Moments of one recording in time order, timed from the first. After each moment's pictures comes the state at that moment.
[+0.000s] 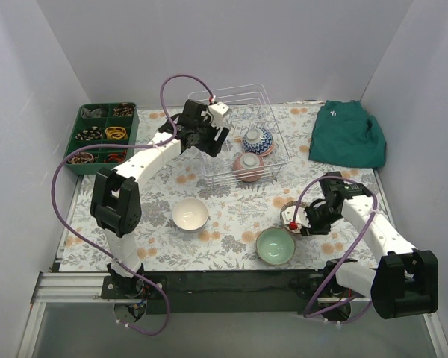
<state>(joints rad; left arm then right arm) -0.49 1.87 1.60 -0.47 0.11 0.17 0.17 1.13 0.71 -1.09 -0.50 -1.63</state>
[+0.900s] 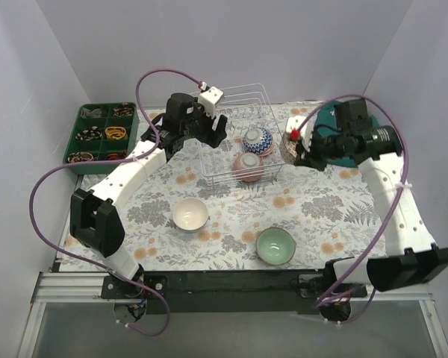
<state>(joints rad) -0.49 1.64 1.49 -0.28 0.24 0.13 0.23 1.27 1.53 -1.24 -0.61 -1.04</state>
